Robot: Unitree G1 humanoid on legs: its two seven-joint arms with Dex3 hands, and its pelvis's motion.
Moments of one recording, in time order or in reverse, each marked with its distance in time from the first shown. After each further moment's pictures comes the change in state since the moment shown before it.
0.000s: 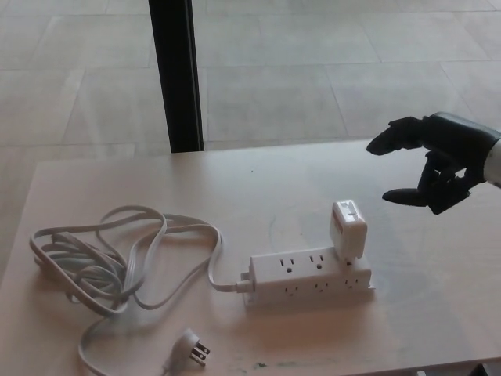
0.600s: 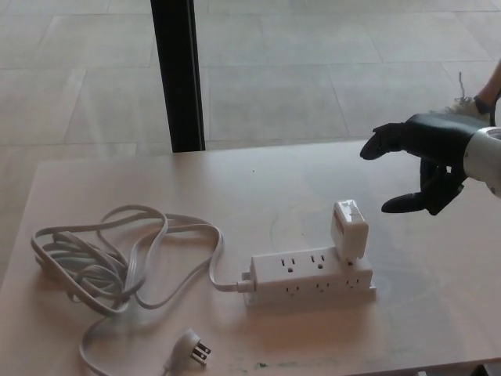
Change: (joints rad) left_arm 0.001 0.000 -0.003 -0.006 -0.003 -0.003 -0.001; right_arm -0.047 0.037 0.065 0.073 -0.186 -0.112 0.046
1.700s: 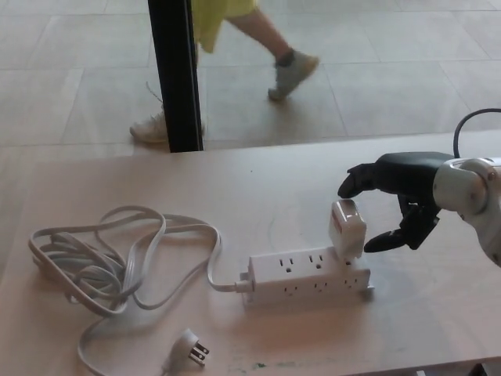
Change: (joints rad) left_arm -0.014 0.001 -0.001 -0.001 -0.017 -0.003 -0.002; right_arm 0.061 0.087 -0.017 -0.020 -0.098 0.011 0.088
